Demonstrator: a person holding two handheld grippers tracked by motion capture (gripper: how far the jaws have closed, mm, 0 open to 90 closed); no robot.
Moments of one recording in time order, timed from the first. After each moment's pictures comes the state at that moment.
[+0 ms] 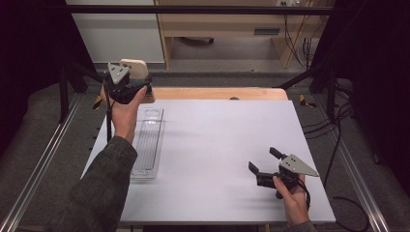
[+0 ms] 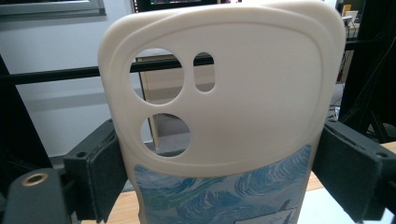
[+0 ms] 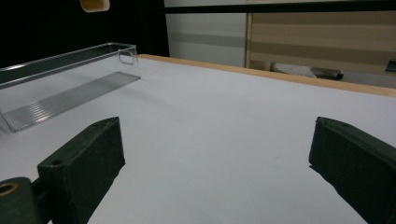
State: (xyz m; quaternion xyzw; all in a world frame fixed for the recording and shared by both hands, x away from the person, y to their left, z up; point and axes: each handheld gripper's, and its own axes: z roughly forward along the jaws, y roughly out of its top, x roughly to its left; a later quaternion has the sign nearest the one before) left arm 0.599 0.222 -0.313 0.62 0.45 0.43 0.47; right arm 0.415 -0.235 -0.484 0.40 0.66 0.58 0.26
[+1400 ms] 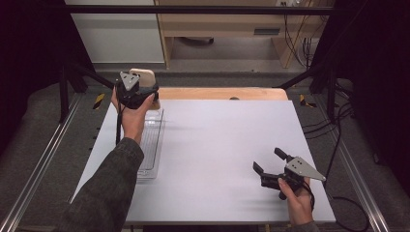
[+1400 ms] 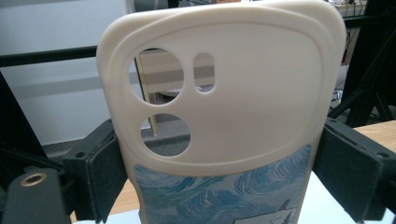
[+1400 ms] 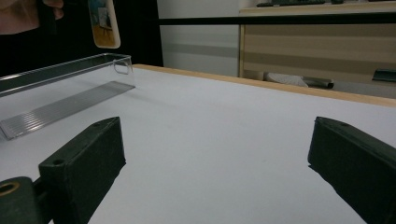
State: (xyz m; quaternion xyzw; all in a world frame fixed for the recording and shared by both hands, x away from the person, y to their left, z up) left arm 0.620 0.215 -0.358 0.64 0.46 0.41 0.46; right arm 0.408 -0.245 -0.483 0.40 0.64 0.59 0.28
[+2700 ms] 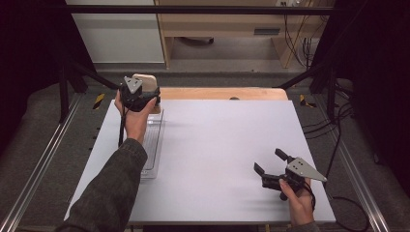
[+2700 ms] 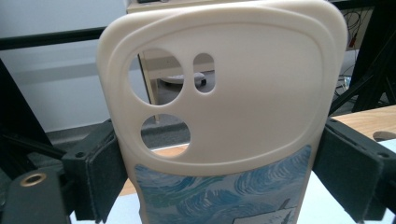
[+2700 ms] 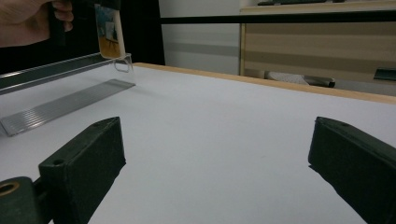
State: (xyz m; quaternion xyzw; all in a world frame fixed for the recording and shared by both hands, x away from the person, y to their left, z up) left arm 0.631 0.217 -0.383 0.65 0.47 0.41 0.43; right arm 0.407 -0.249 -0.486 0.40 0.65 0.59 0.28
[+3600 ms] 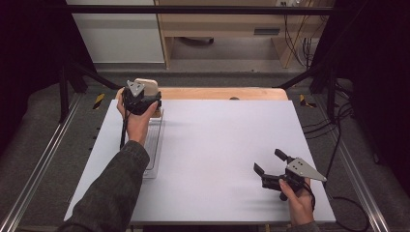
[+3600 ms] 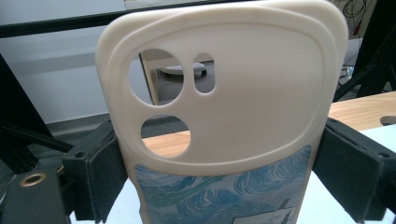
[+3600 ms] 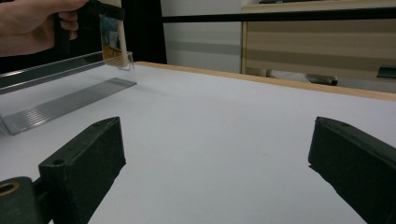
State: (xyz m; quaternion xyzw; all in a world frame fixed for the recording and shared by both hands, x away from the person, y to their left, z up) left arm 0.633 0.216 -0.400 0.66 0.47 0.40 0.42; right arm 0.408 -0.249 -0.488 0.40 0.65 0.59 0.27
